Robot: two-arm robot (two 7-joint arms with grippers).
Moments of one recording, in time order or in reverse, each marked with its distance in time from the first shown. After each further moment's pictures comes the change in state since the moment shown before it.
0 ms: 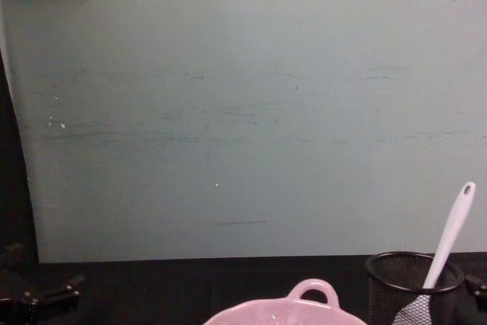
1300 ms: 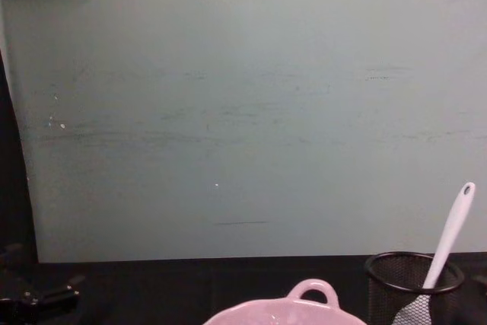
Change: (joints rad) left arm 0.000 0.000 0.000 0.000 0.000 0.000 0.000; right arm -0.041 0.011 0.030 -0.038 -0.002 0.007 -0.012
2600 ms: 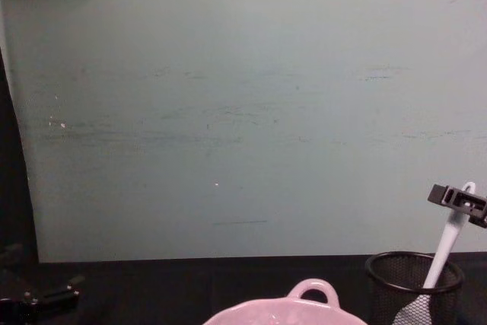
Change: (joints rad) left arm 0.000 0.000 0.000 0.000 0.000 0.000 0.000; right arm 0.089 -0.239 0.219 0.107 0.594 0.165 0.353
